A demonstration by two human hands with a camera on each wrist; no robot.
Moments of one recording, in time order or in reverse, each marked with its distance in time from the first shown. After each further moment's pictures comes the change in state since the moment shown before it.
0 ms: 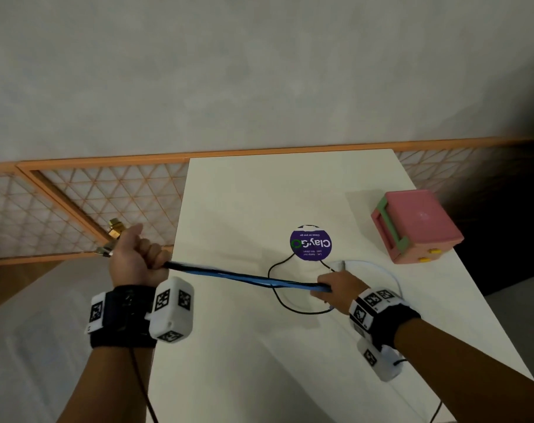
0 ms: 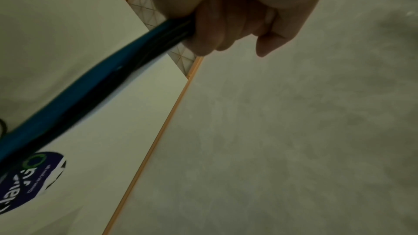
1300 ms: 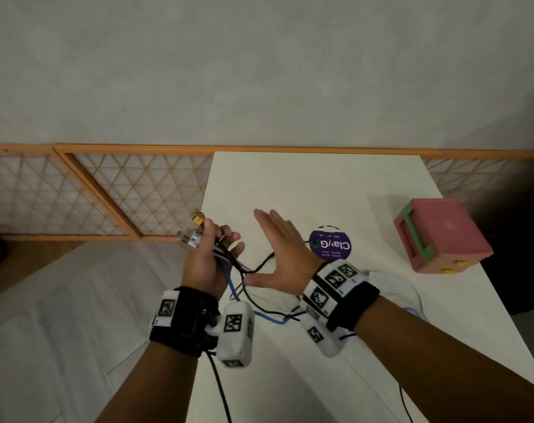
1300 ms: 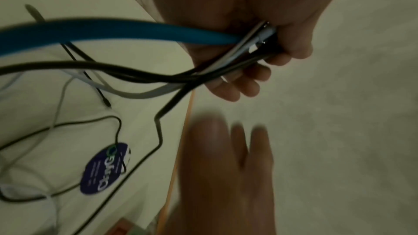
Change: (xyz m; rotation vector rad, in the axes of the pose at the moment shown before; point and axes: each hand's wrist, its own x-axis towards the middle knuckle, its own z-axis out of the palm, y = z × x) left_hand -0.033 -0.048 0.007 0.097 -0.297 -0.037; right_hand 0.004 -0.141 -0.016 0.073 0.180 -0.509
